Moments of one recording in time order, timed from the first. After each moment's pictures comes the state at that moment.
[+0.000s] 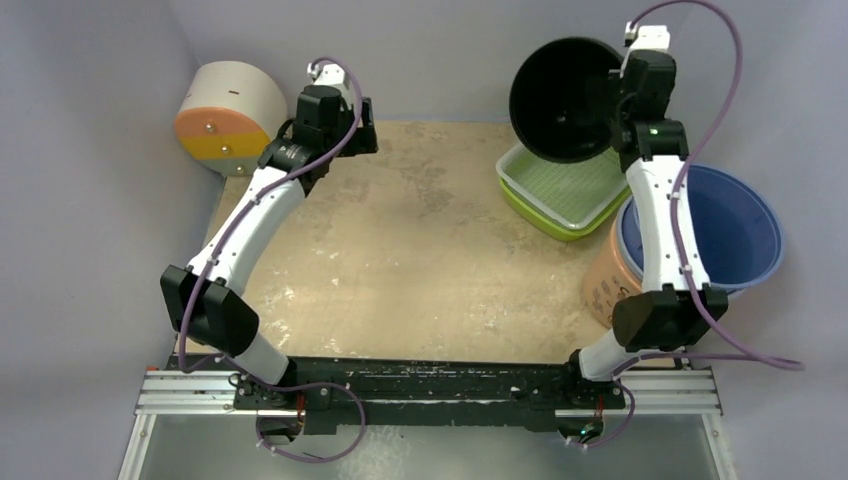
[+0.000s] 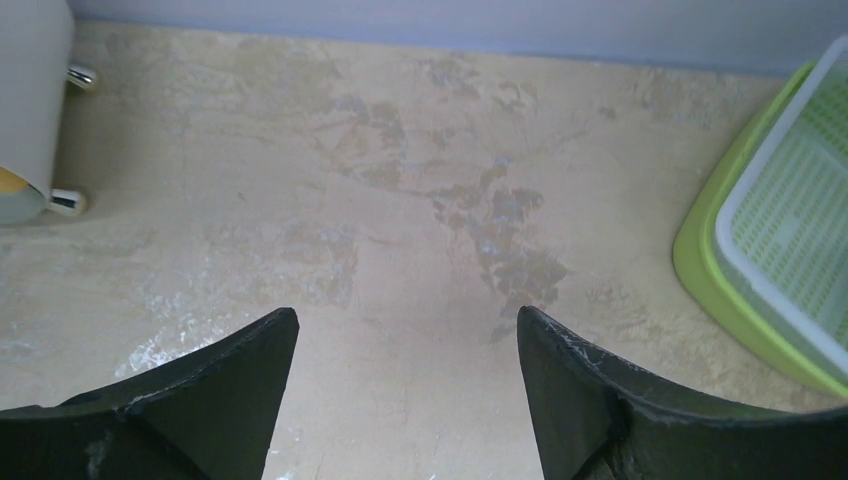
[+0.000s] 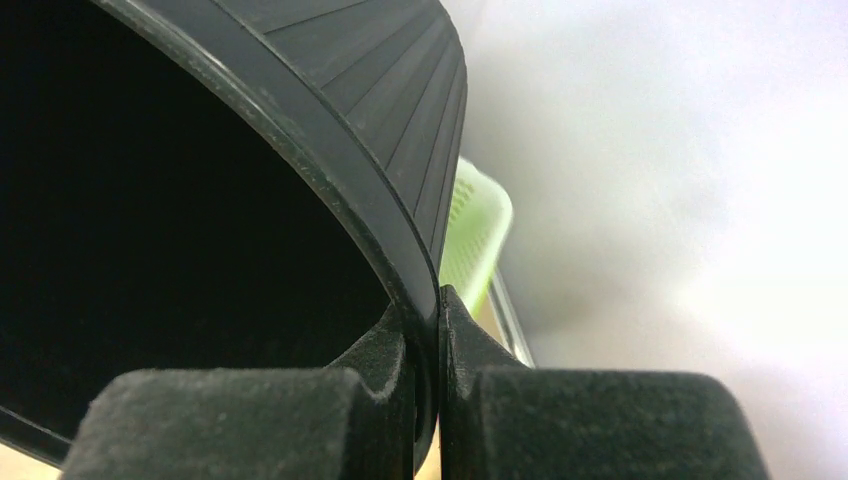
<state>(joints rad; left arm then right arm) -0.37 1.59 1.61 -0.50 -0.17 -0.31 0.00 1.58 1.80 -0.60 0.45 -0.12</state>
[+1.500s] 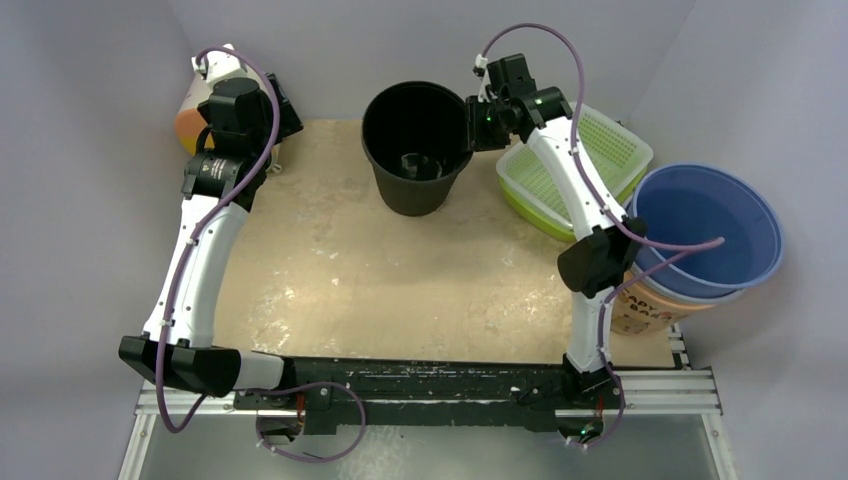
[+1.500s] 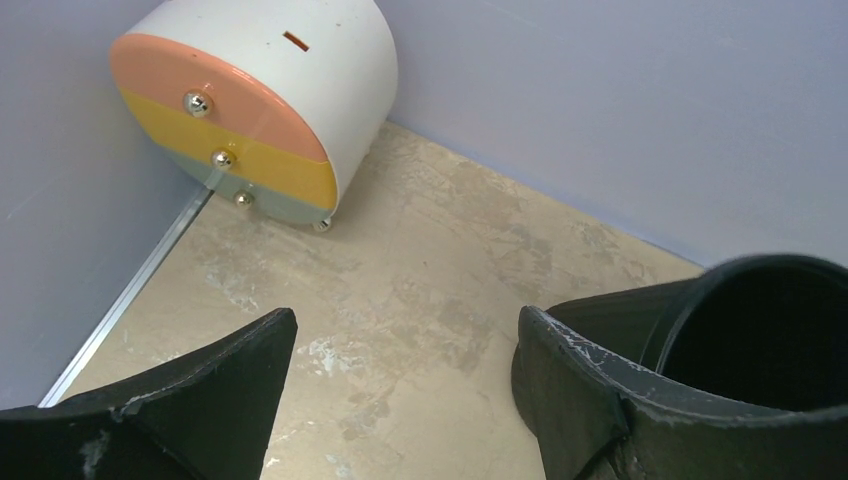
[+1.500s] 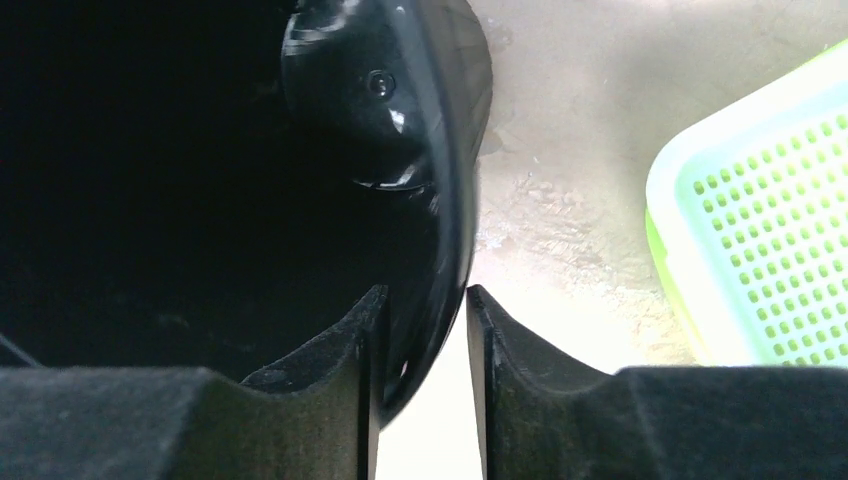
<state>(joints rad) -0.17 1.35 1.66 -0.62 -0.45 -0.38 0.39 2.03 2.29 -1.09 -0.08 0.27</state>
